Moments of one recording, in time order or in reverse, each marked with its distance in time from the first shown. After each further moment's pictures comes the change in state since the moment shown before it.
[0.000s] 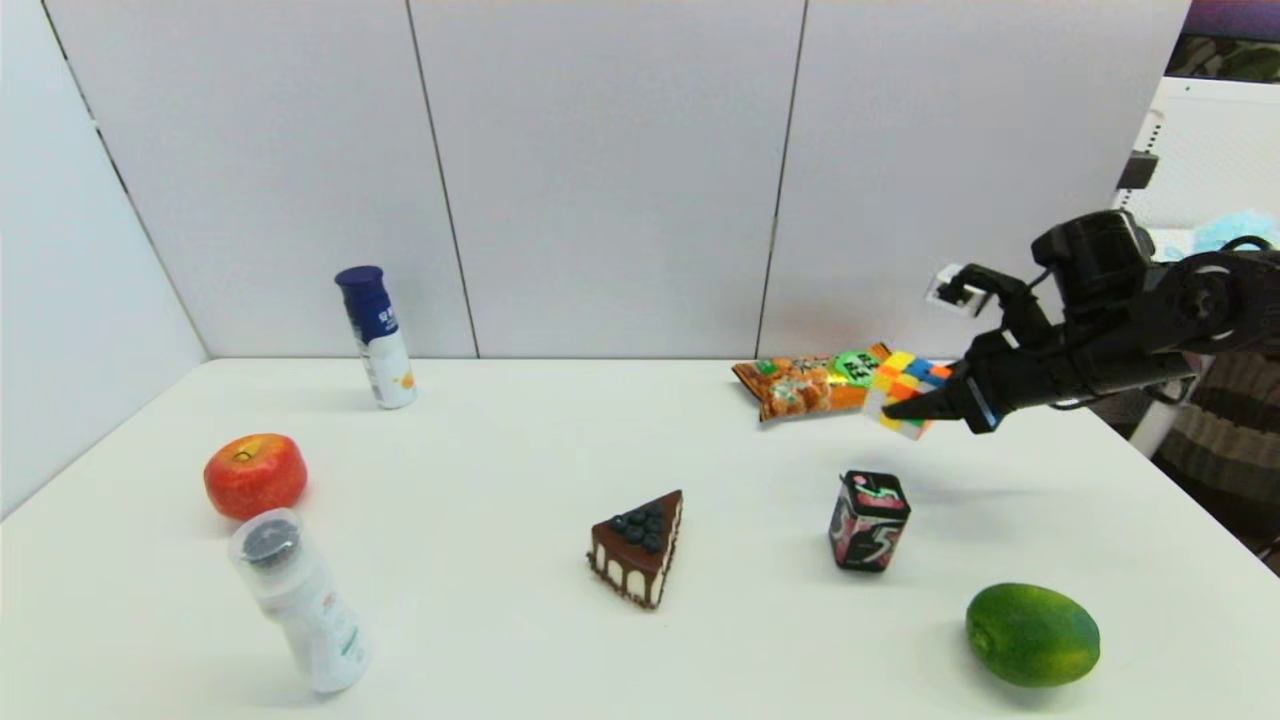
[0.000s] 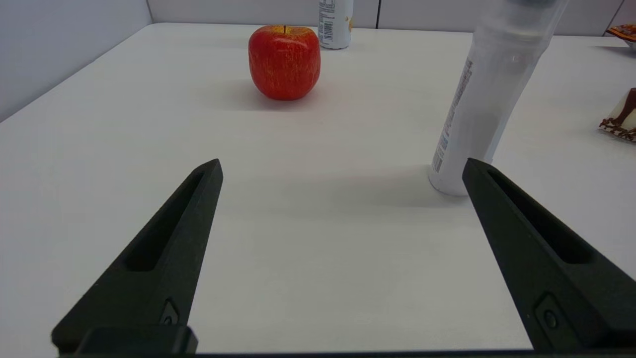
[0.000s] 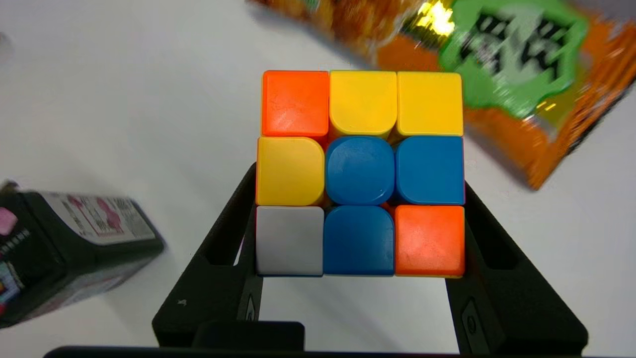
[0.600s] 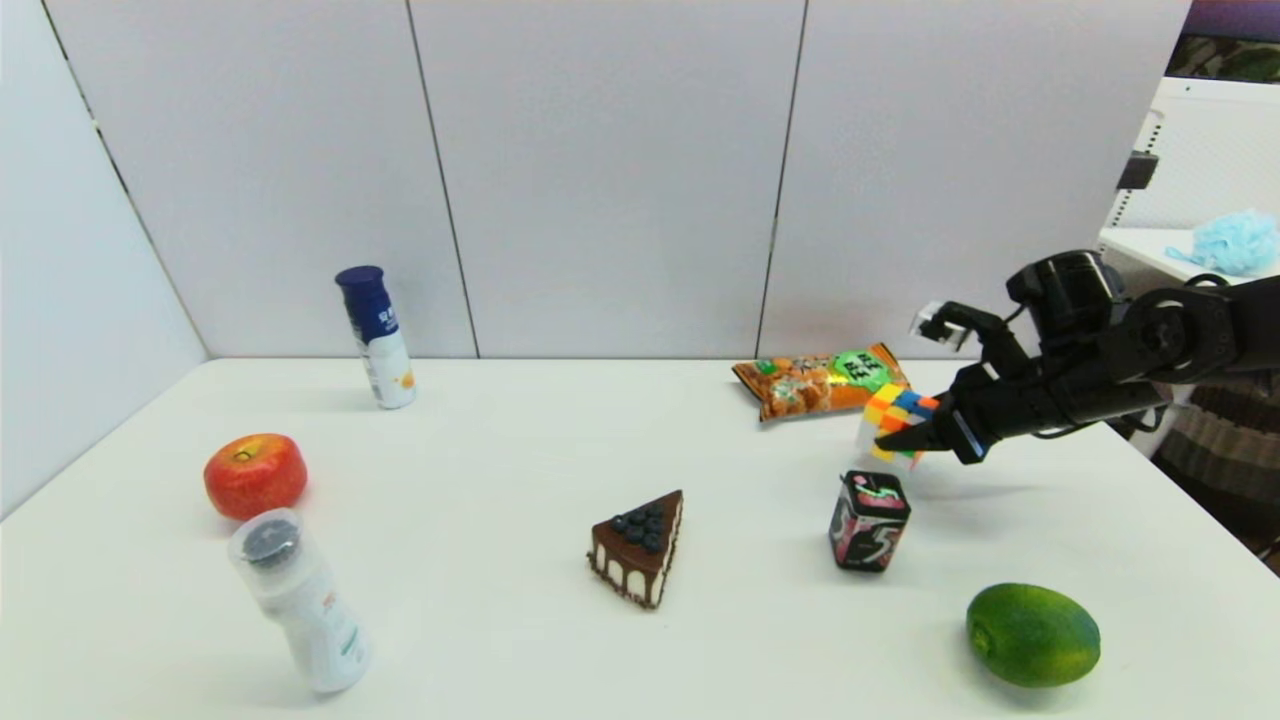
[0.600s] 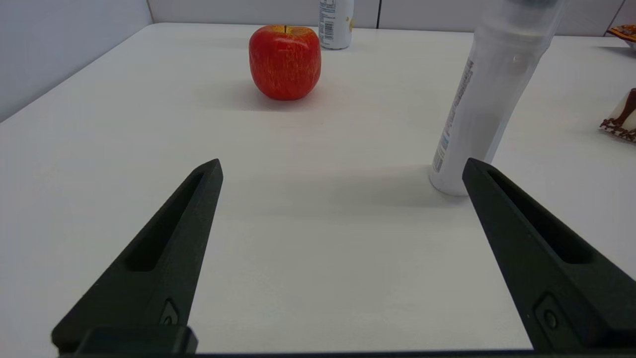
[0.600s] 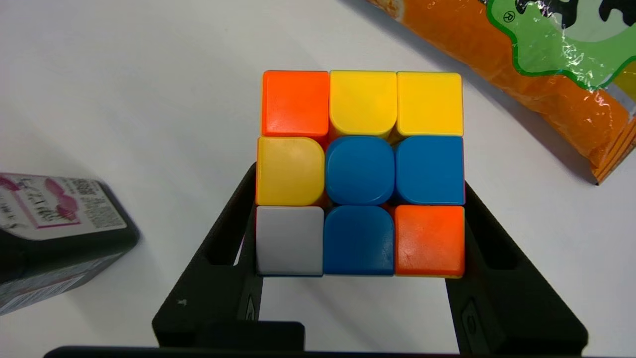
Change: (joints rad) left arm 0.000 0.000 0.000 0.000 0.000 0.000; right arm -0.001 0.059 0.044 -0.039 0.004 -0.035
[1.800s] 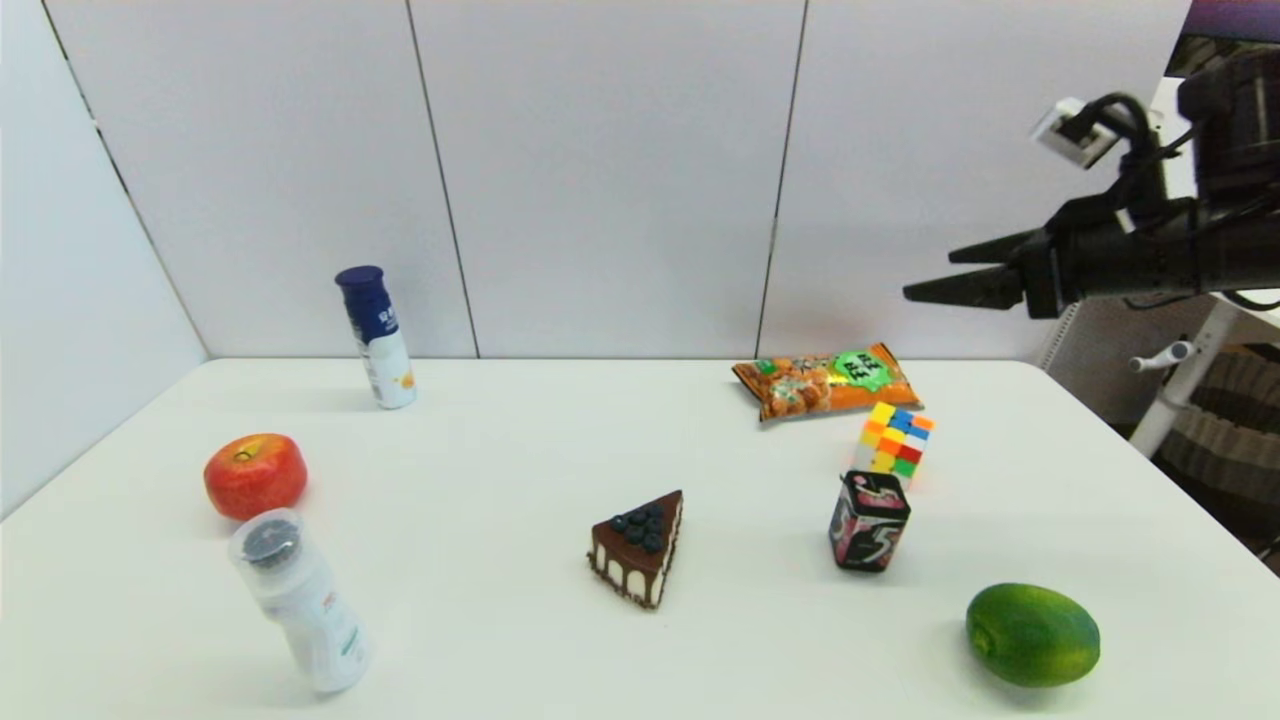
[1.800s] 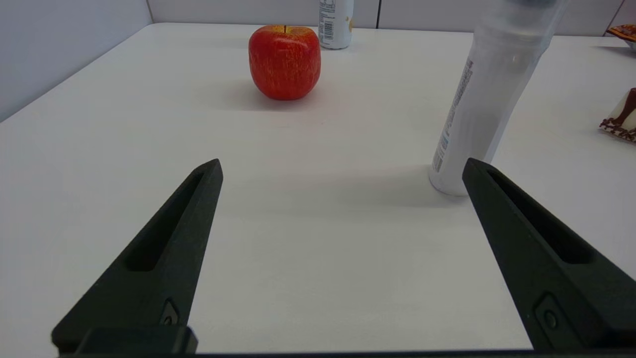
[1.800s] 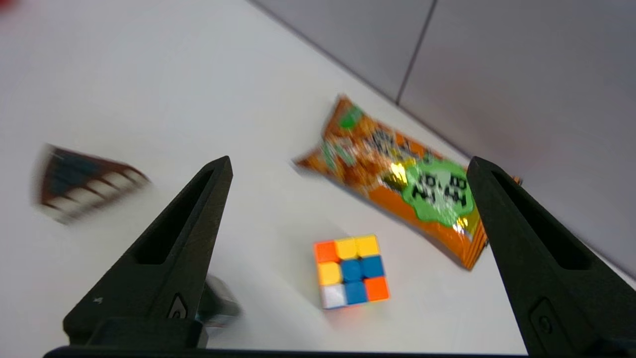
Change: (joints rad) left arm 0.000 0.000 0.000 0.000 0.000 0.000; right arm 0.002 -0.292 -0.153 -0.010 0.118 0.249
